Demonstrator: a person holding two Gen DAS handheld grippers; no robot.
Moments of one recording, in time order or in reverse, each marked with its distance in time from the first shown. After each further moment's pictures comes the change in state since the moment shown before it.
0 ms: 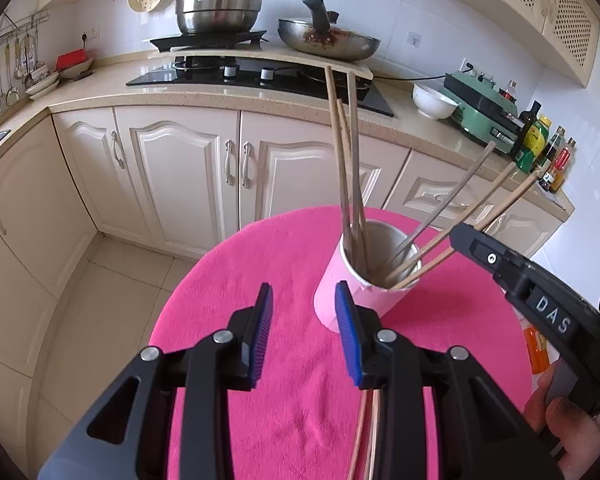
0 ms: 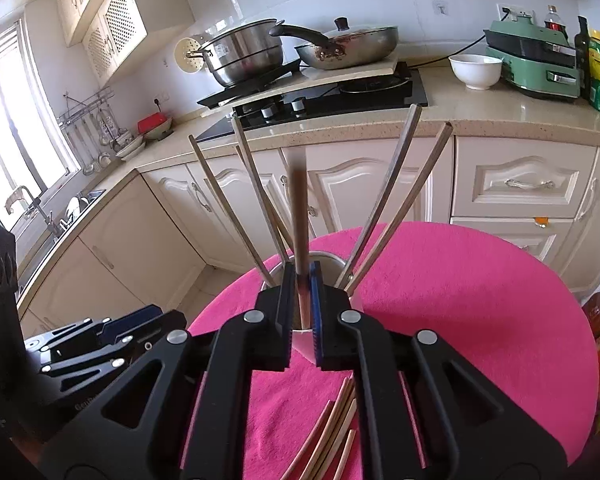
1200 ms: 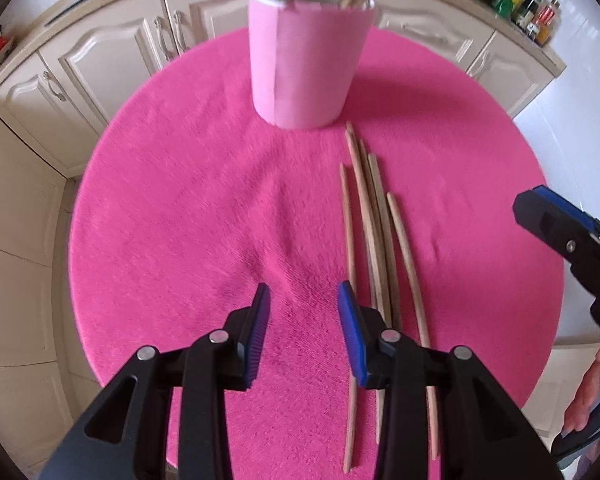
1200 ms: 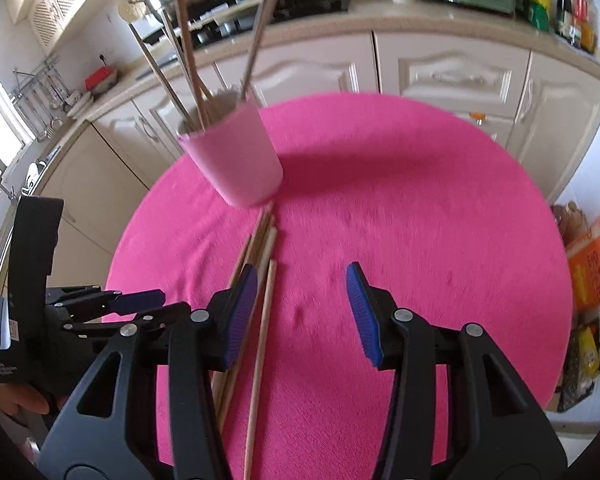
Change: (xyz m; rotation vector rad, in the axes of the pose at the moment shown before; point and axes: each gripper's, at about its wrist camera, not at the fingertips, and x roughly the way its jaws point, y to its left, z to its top) left arm 0.062 -0.034 -0.111 0.214 0.475 -0.043; right arm -0.045 -0.044 -0.113 0.100 0.247 -0.173
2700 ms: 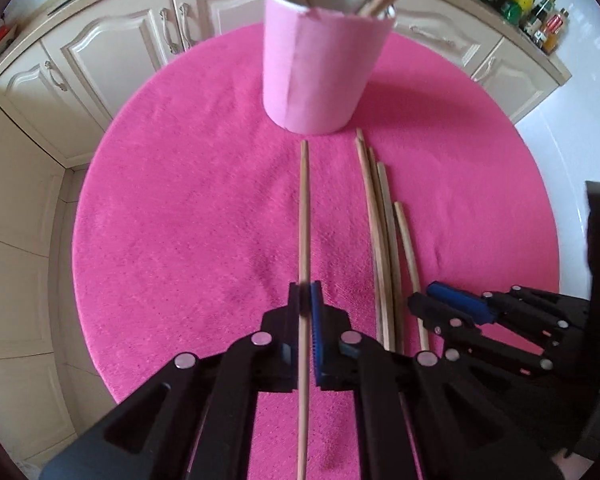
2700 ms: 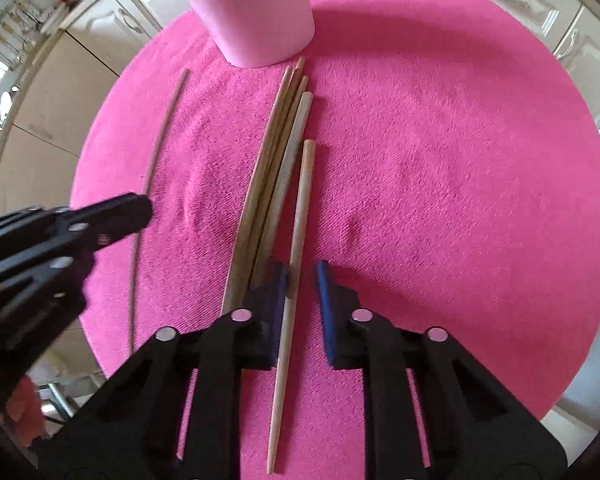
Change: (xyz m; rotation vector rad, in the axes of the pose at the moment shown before) left arm 0.001 0.007 0.027 -0.035 0.008 -0.016; right arm 0.076 0.043 -0.022 -0.065 0.412 -0.077
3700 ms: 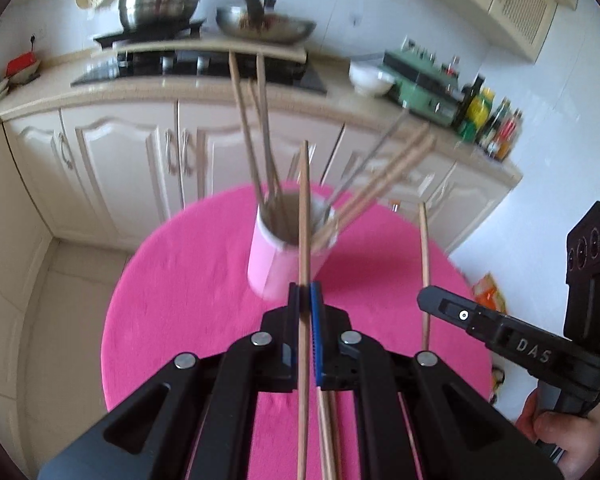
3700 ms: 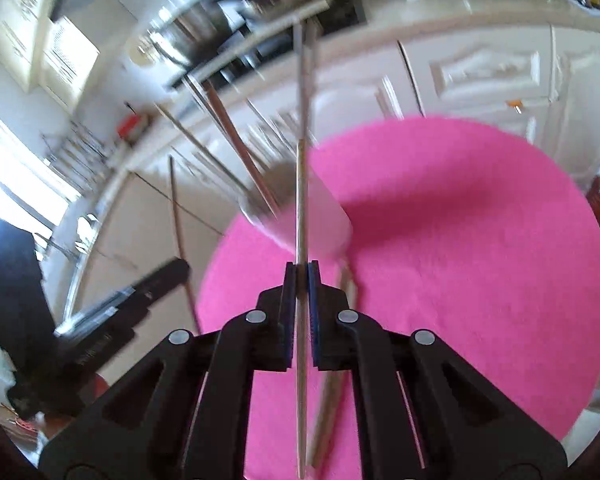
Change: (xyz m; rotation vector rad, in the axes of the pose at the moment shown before) left arm -0.121 0.013 0.025 -0.048 -0.457 -0.128; right arm -0.121 -0.048 0.048 0.177 -0.459 0.339
